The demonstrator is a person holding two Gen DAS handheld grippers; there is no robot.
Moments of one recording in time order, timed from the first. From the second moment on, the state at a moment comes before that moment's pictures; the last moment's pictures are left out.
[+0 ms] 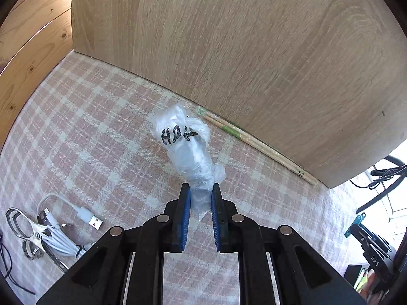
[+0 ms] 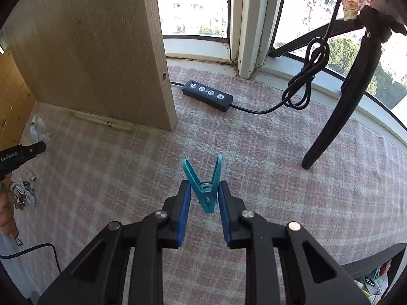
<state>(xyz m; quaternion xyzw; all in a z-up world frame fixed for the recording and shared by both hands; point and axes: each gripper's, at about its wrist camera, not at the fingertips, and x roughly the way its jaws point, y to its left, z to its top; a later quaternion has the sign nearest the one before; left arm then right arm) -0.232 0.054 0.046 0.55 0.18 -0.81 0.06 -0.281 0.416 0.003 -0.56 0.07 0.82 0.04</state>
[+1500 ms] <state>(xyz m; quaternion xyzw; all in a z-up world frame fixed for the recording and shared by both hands) -0.039 0.519 0.159 0.54 -0.02 -0.78 -0.33 0.047 0.687 0.109 -0.49 0.19 0.82 0.24</state>
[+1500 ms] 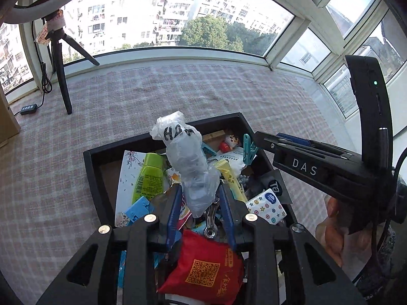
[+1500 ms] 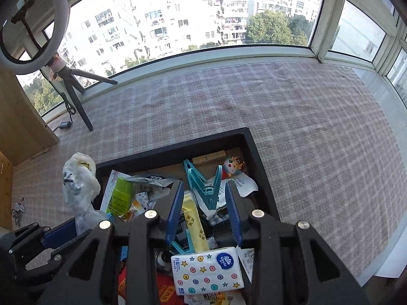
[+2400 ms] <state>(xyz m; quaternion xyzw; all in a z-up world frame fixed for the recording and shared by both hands) -0.063 0.384 0.168 0.52 0.01 -0.82 -0.24 -0.001 0.591 0.144 -0.46 0.15 0.86 0.18</state>
